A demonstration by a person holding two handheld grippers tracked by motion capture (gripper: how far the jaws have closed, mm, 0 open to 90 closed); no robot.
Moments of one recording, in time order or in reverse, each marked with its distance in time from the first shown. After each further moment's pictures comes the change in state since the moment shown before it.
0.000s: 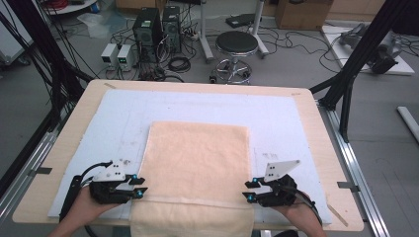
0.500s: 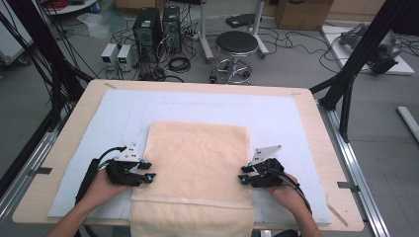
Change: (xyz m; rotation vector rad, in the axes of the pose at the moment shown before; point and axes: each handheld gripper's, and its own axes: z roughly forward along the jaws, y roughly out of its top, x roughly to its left) left arm 0.039 0.004 0.044 0.085 0.023 -0.044; right arm -0.046 0.008 0.040 0.115 -0.117 -0.014
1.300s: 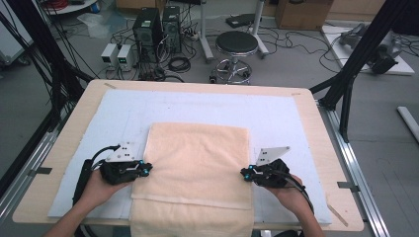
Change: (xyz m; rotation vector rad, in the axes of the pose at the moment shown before) left arm -0.011 0.010 -0.028 -0.090 0.039 0.029; right arm 0.011 0.006 -0.025 -0.080 -0.002 -0.020
